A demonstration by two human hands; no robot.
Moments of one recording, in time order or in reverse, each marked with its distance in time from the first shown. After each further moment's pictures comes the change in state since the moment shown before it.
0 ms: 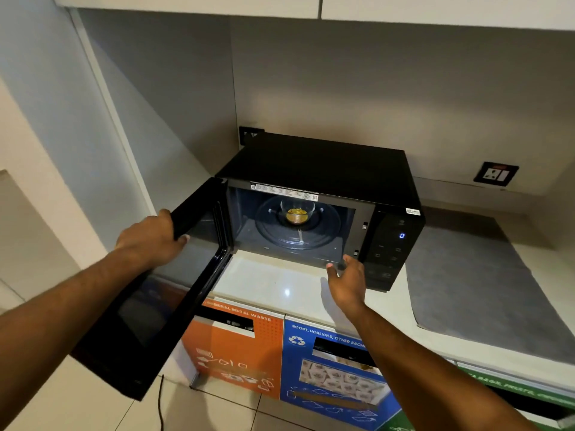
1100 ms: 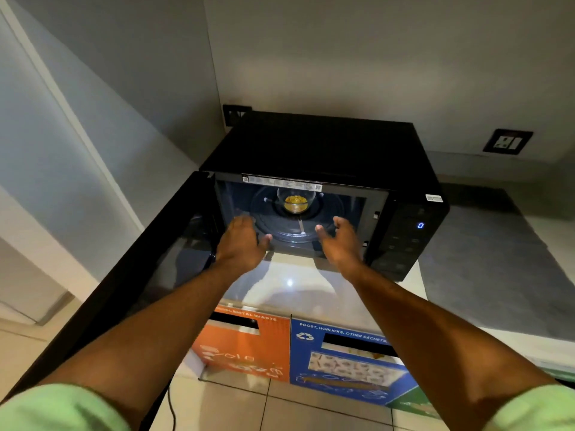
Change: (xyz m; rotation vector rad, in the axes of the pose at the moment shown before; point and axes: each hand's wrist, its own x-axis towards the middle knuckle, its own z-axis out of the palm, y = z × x) left_hand 0.058 0.131 0.118 -0.369 -0.088 0.210; right_hand 0.073 -0.043 0.038 0.025 -0.080 0.011
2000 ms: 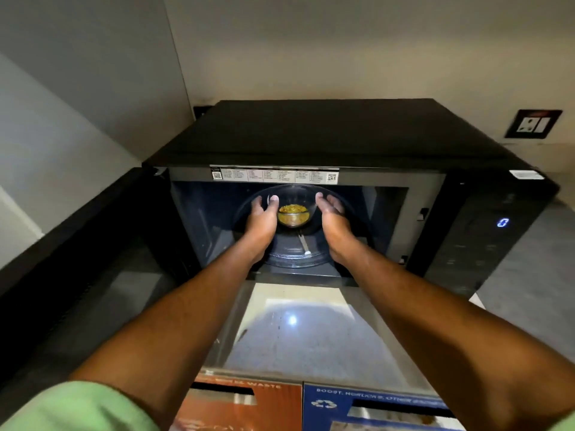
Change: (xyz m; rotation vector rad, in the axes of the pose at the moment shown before) left_hand 0.189 0.010 0.119 -0.966 0.029 -0.209; right_hand 0.136 0.004 0.077 0.541 -0.030 0.136
